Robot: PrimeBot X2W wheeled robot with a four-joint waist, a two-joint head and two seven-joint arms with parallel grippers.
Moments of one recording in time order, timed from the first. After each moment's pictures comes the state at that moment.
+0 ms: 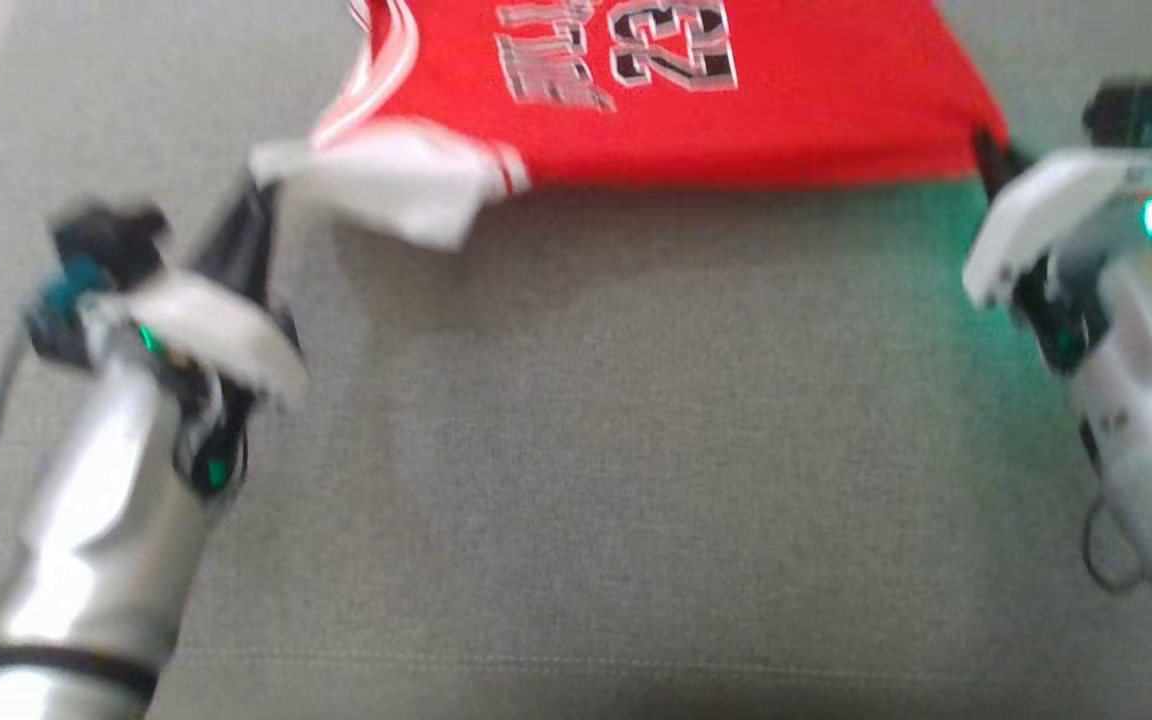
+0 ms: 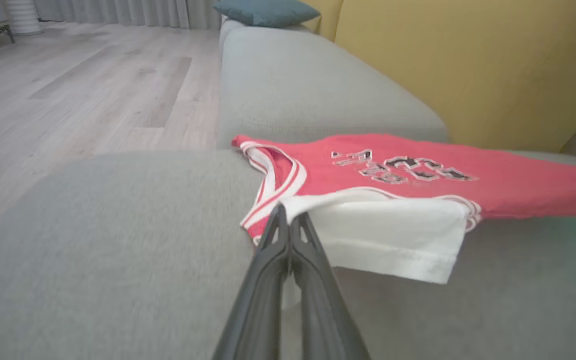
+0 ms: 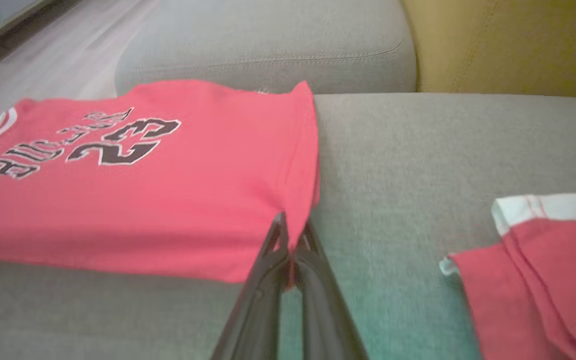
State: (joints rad) left arm -0.68 0.25 -0.38 0.70 -0.50 -0.13 -0.25; right arm -0.94 -0.25 0.34 1.11 0.48 0.13 0.05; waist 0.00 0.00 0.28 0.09
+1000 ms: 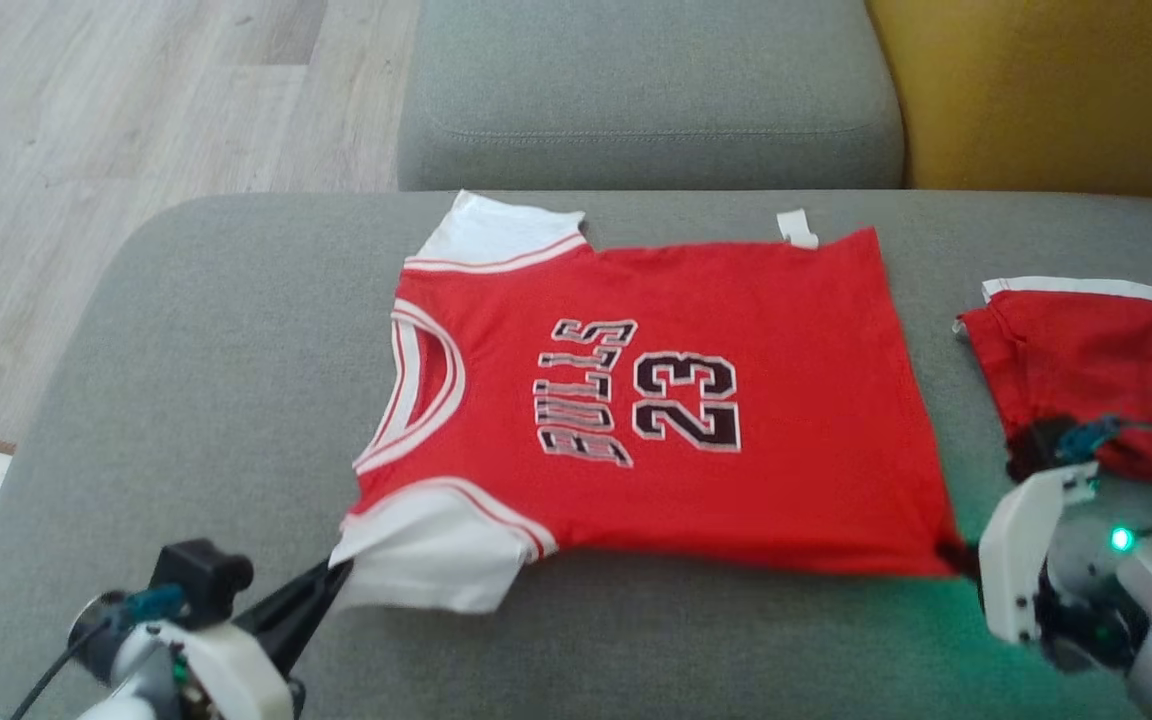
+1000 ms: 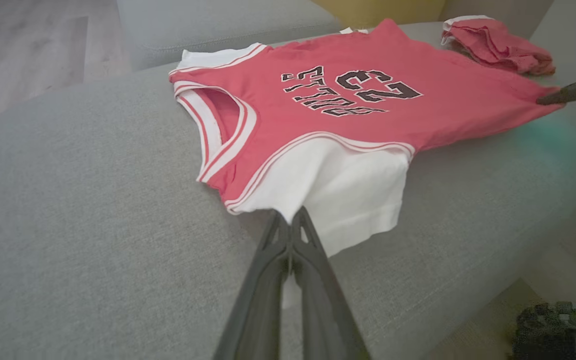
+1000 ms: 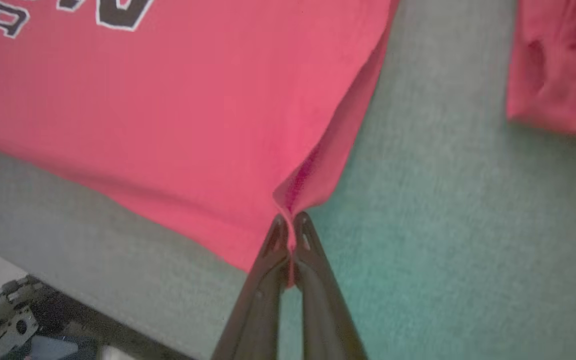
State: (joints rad) left arm -0.13 0.59 -0.71 0.24 -0.61 -0.11 -0.09; right arm -0.42 -0.55 0.76 0.66 0.89 0.13 0.49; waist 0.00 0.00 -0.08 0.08
